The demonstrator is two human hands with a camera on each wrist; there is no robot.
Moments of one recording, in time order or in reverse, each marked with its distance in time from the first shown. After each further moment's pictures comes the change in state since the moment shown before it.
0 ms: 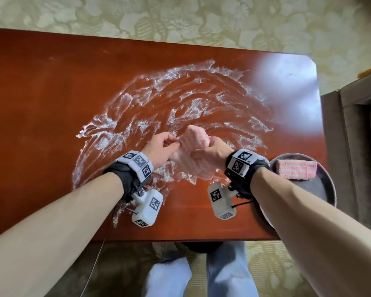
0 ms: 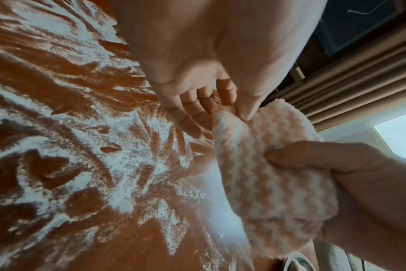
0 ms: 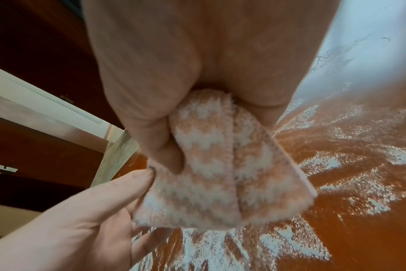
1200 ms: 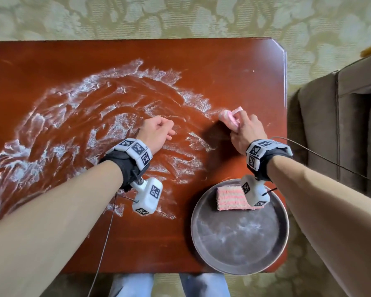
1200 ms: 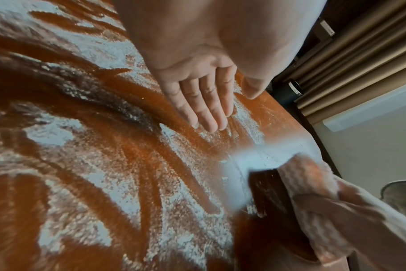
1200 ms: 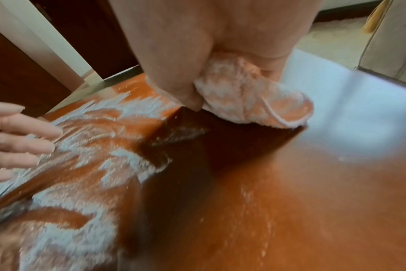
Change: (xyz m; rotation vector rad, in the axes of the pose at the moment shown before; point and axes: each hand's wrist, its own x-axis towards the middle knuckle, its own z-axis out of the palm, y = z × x) left_hand 0.173 0.152 0.166 0.028 0.145 -0.147; right_hand 0.090 0.144 -0.301 -0.585 0.445 0.052
